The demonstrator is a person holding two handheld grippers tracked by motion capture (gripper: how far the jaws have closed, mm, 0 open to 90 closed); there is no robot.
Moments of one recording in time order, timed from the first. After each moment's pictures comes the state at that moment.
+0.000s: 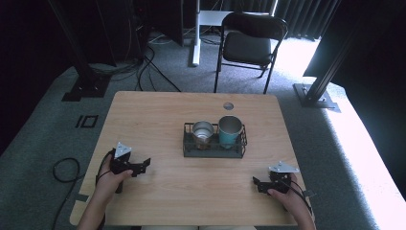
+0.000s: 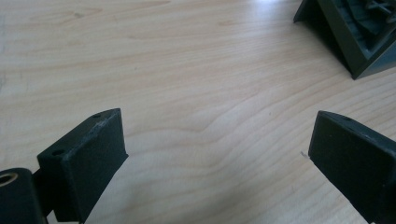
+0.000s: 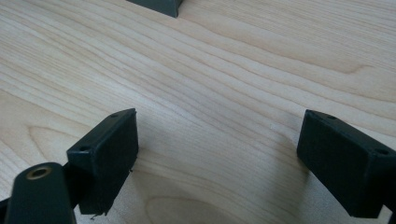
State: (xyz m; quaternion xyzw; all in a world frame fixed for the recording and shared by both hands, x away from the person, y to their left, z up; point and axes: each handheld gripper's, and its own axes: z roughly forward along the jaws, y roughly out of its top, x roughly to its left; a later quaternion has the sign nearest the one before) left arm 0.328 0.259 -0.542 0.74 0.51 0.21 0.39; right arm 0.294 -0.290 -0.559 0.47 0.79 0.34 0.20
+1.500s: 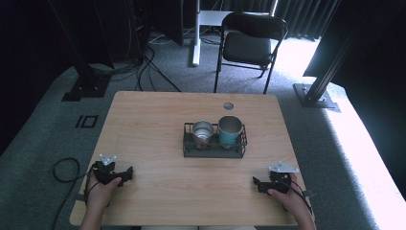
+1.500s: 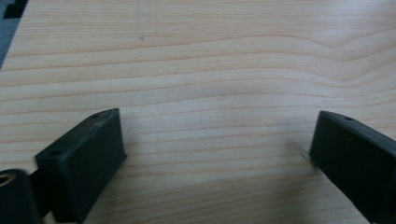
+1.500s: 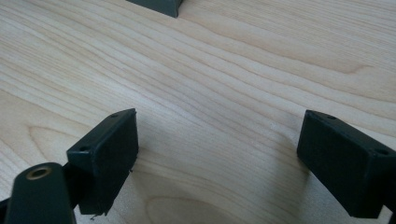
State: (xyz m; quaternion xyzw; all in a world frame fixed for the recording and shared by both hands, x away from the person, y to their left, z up) left arm 0.299 0.291 -0.557 0.68 0.63 0.25 0.27; right arm 0.294 -0.290 -0.559 0.47 0.79 0.34 0.20
